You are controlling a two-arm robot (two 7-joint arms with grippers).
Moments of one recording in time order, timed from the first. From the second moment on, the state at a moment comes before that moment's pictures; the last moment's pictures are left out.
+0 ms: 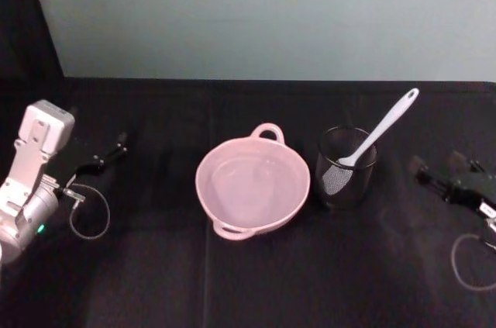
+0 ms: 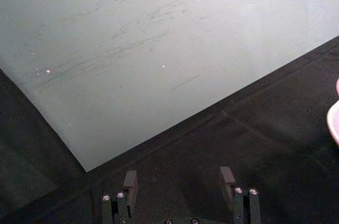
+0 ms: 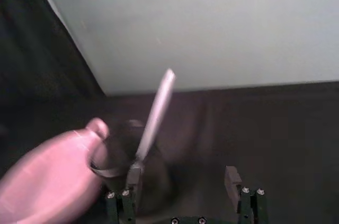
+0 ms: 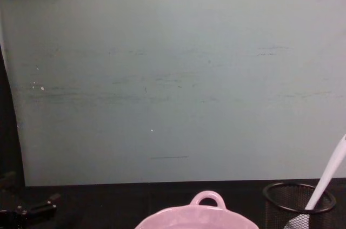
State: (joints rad) left arm -0.20 0.60 0.45 -1.41 -0.25 -0.12 0.03; right arm -0.10 0.64 -0.11 -1.69 0.82 0.13 0.25
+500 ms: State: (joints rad) left arm -0.20 0.60 0.45 -1.41 -0.25 -0.12 0.03; right arm 0.13 0.57 -0.29 -1.41 0.42 -0.02 0.15
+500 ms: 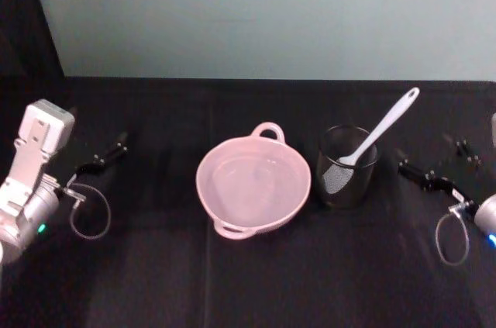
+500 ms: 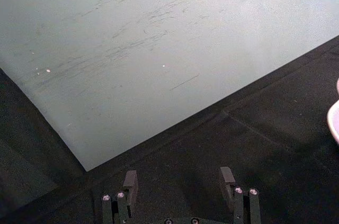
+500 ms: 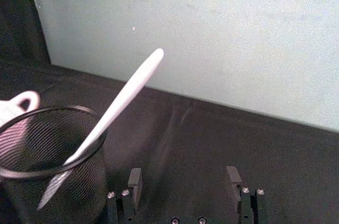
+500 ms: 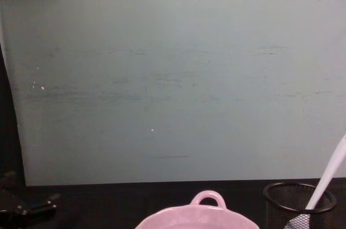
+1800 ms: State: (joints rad) left arm -0.20 0.60 0.45 -1.41 -0.25 -0.12 0.03; right arm 0.23 0.50 -0.32 -1.27 0.32 -0.12 0.13
